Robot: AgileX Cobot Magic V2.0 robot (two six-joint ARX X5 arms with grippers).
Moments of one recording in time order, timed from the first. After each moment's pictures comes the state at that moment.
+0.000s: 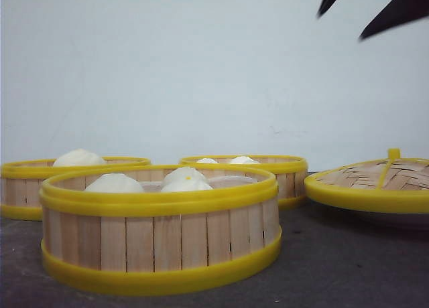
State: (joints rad) left arm -0.10 0.57 0.77 -0.33 0.24 -0.21; right arm 0.21 1.32 1.20 -0.41 -0.29 0.30
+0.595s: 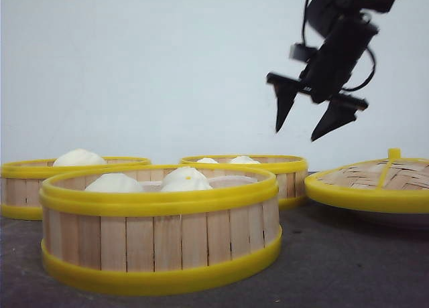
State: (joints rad) left arm -0.15 0.57 0.77 -0.33 0.29 -0.21; right arm 0.26 1.94 1.57 -0.44 -0.15 0.30
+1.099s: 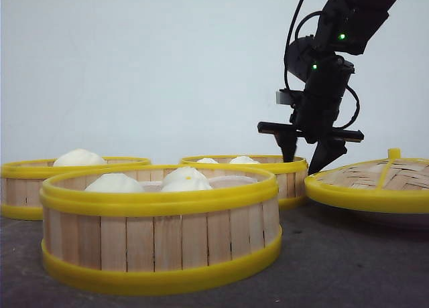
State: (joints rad) left arm -0.16 0.57 0.77 -0.34 0.31 -0.23; right arm 0.29 2.07 1.58 -0.48 0.02 0.30
